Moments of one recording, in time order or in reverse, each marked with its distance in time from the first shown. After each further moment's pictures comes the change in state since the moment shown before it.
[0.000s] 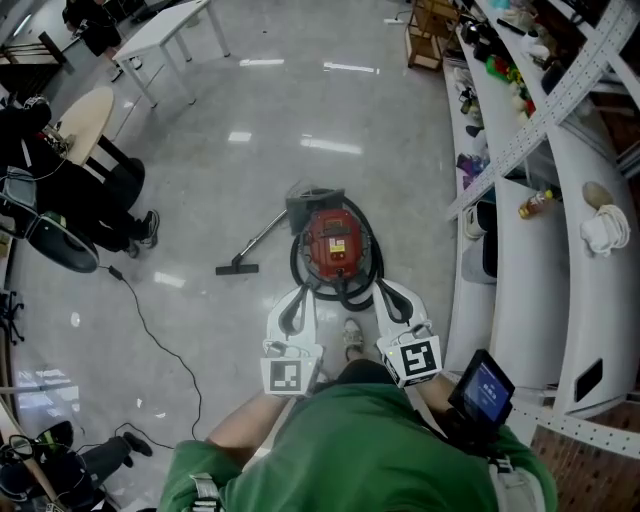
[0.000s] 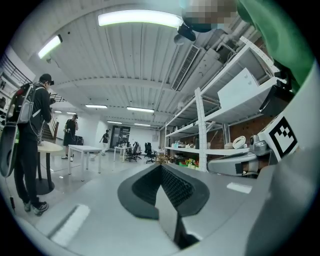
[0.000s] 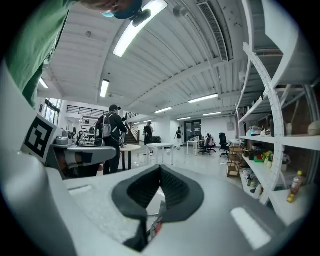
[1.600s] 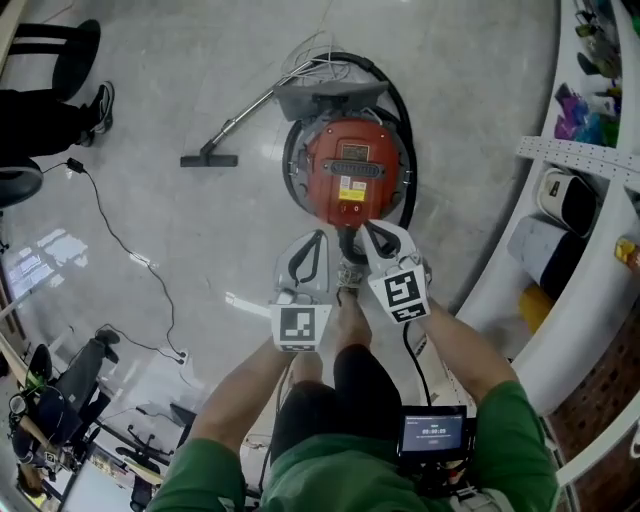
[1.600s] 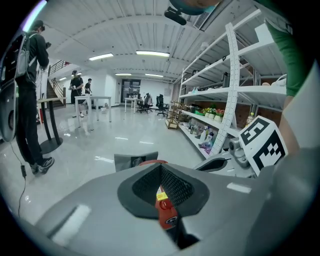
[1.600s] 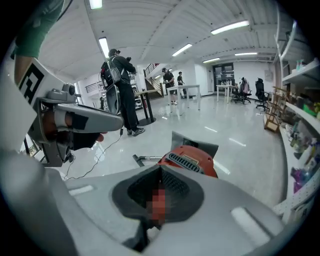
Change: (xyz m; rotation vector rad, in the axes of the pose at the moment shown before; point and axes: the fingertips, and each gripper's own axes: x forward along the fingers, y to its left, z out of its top) left arm 0.173 0.062 -0.387 -0.078 0.542 0.111; right arm 0.233 -0.046 -0.415 0.019 0.579 0.409
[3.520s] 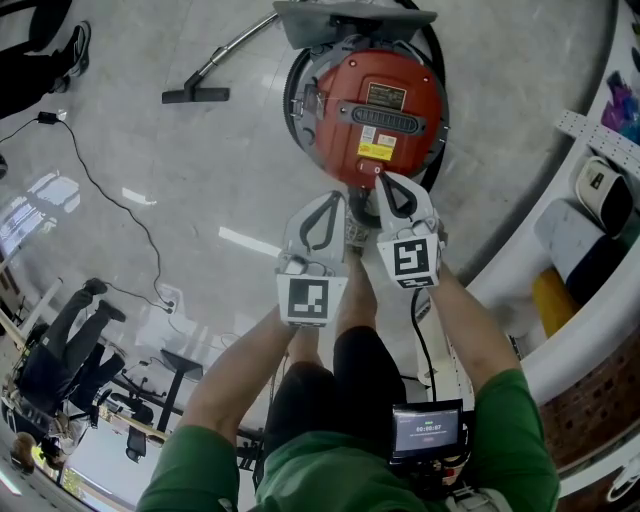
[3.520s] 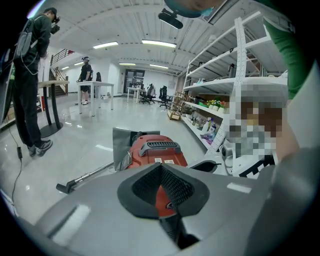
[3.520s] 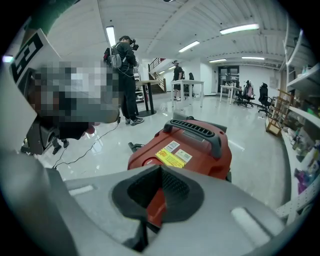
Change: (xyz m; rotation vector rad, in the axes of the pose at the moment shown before) left arm 0.038 0.002 -0.085 -0.077 0.097 -0.009; right arm 0.070 -0.006 -0.077 -0.082 0.037 -0.032
